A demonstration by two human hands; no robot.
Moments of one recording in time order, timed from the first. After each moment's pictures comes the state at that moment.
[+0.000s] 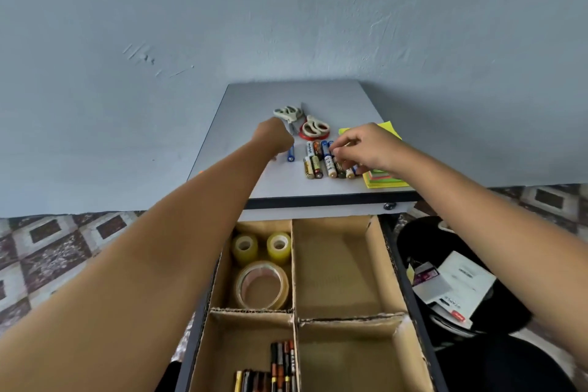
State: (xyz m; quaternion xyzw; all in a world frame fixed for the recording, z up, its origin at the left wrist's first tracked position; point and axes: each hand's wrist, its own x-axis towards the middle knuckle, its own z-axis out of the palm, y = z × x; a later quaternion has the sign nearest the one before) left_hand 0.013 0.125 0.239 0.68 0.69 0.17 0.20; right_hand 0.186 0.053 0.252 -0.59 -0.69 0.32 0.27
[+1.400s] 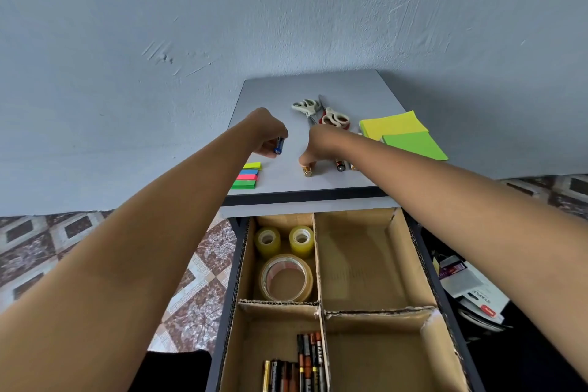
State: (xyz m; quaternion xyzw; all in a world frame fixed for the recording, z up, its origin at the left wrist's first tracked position) left_hand -0.032 0.114 0.259 0.56 0.71 0.23 0.36; right_hand 0.089 0.087 0.254 -0.64 -0.75 0.18 -0.01
